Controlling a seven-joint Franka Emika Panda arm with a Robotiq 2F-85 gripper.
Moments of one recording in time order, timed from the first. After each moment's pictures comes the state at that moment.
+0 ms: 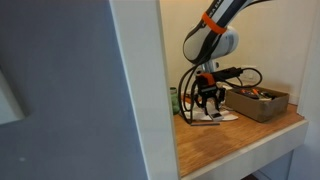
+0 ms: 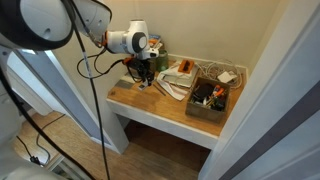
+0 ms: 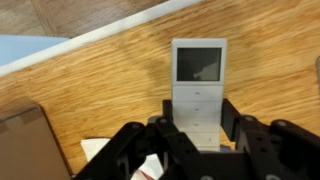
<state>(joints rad) 0.20 0.47 -0.05 -1.82 -0.09 2.17 0.44</state>
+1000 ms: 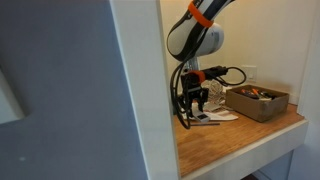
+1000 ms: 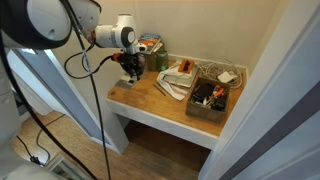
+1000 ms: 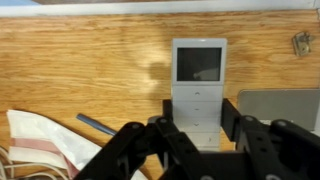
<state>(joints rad) 0.21 0.47 0.06 -1.77 -0.06 2.14 0.23</state>
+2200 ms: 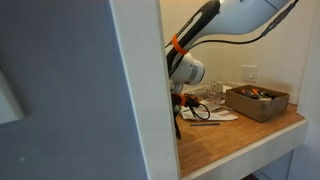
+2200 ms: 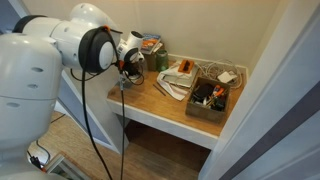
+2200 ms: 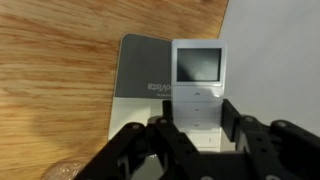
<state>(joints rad) 0.07 0.82 0.31 -1.52 0.32 2.33 -0.24</state>
